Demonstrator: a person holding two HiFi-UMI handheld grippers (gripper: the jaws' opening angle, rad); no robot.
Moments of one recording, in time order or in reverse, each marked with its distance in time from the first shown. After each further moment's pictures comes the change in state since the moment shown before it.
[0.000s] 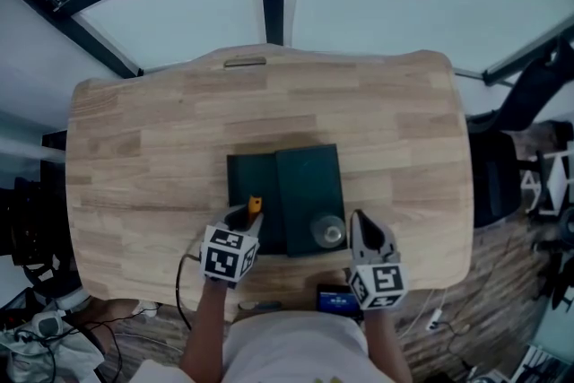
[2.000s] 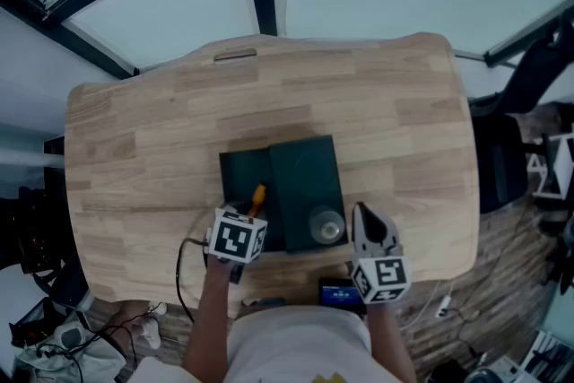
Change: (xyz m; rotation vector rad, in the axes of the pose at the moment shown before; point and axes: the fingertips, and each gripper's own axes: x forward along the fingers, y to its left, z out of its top) left arm 0.015 -0.005 -0.006 -0.011 0.266 0.014; right arm 0.003 -0.008 -0.011 0.045 0.011 -0.016
